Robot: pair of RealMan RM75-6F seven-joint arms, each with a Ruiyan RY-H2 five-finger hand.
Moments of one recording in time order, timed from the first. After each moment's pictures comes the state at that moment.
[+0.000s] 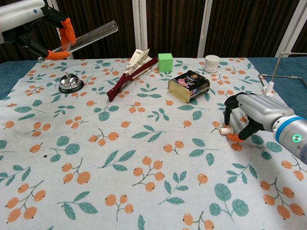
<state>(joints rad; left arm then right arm) -0.73 -1.43 -0.18 -1.23 1.46 1.16 -0.17 0.55 -1.79 0.23 -1.26 -1.08 1.10 -0.43</state>
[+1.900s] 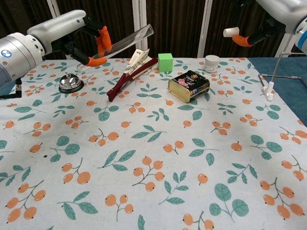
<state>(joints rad) -0.82 -1.61 -0.25 -1.19 1.39 1.10 -0.12 0.67 -1.57 0.37 -1.32 -1.37 1.29 -0.33</state>
